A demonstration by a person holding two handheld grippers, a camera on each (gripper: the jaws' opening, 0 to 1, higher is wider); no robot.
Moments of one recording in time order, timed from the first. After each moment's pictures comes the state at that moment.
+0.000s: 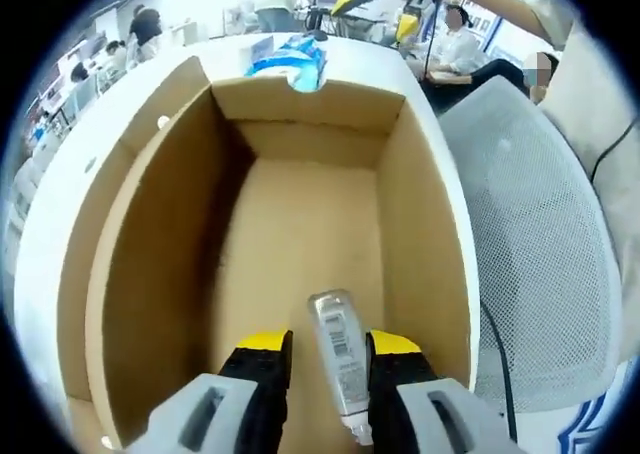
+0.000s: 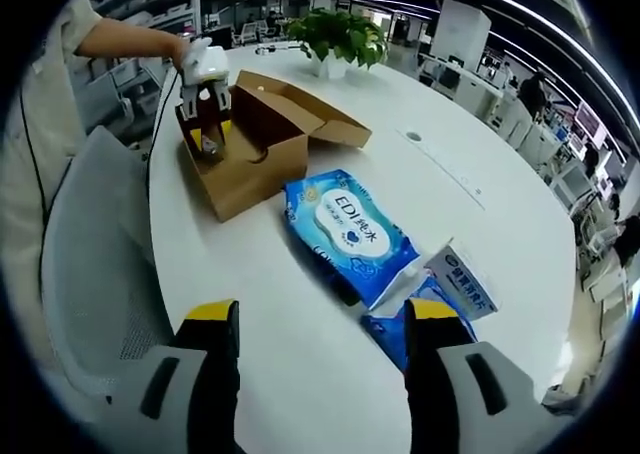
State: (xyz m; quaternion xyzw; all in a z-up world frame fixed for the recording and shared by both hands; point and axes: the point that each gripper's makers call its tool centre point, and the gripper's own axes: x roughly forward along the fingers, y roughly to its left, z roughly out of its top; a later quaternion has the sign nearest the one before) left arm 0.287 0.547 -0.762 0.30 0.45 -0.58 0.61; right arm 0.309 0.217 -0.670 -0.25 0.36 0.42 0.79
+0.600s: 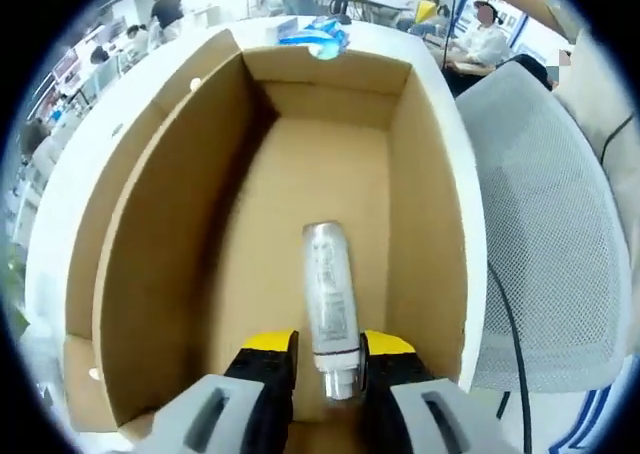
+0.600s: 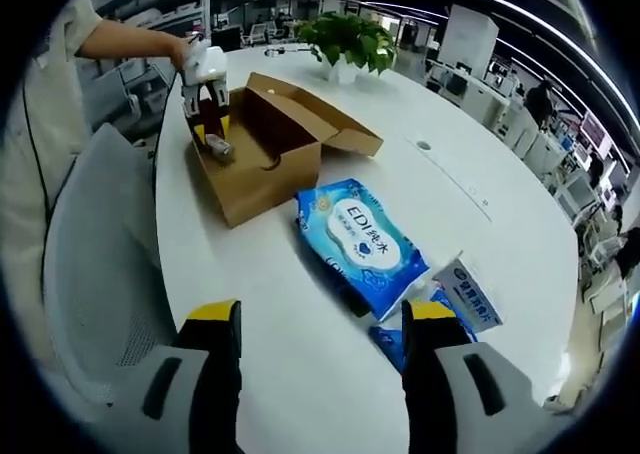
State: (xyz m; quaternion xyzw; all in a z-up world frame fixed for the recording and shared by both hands) left arm 0.279 0.593 -0.769 0.34 0.48 -0.52 0.62; right arm 0.303 0.236 -0.667 -0.25 0.35 0.44 0.79
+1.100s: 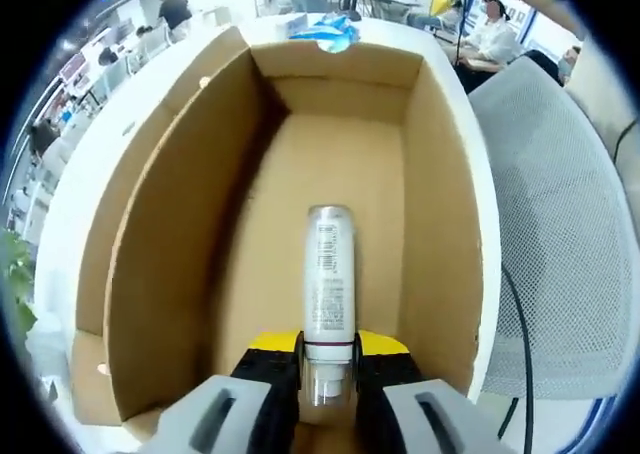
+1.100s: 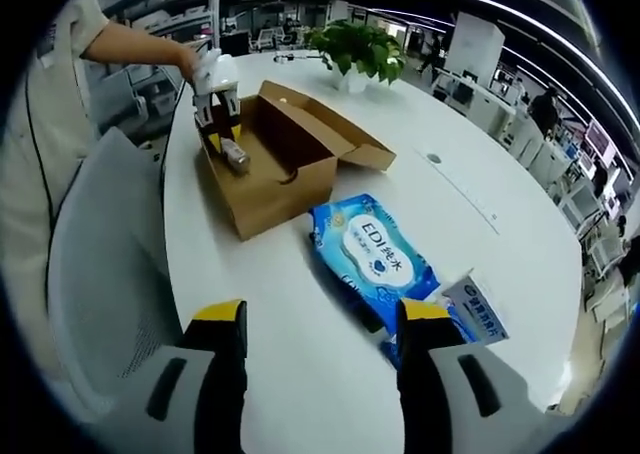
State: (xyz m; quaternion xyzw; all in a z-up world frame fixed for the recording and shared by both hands) left arm 0.289 0.590 -0.765 0.34 0.46 -0.50 0.65; right arm 0.296 0.256 -0.663 -0.25 0.34 0.45 0.79
